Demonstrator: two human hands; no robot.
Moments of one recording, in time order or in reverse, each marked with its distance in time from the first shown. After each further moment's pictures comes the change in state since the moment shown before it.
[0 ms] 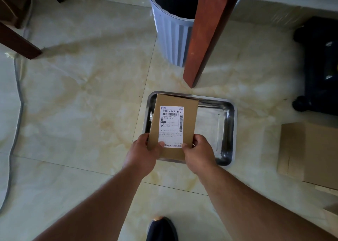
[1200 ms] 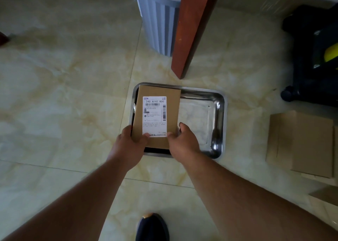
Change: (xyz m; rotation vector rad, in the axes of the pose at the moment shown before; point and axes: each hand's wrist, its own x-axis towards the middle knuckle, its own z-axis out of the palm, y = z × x) left_hand 0.019 -0.003 0.004 0.139 -0.041 -0.042; right_hand 0.021 -0.006 0.014 -0.106 -0.022 -0.006
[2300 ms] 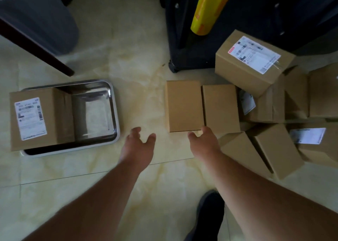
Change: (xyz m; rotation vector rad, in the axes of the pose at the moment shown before) left_hand -0.212 0.218 0.260 0.028 -0.165 0.089; right_hand -0.048 0.290 -0.324 0.130 0.232 0.281
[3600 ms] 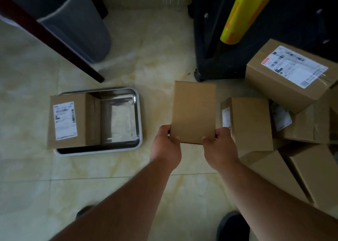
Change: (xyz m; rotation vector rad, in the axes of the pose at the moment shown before) left_hand 0.019 0.024 0.014 -0.098 0.101 0.092; right_hand 0.002 -0.033 0.016 0.052 0.046 -0.142
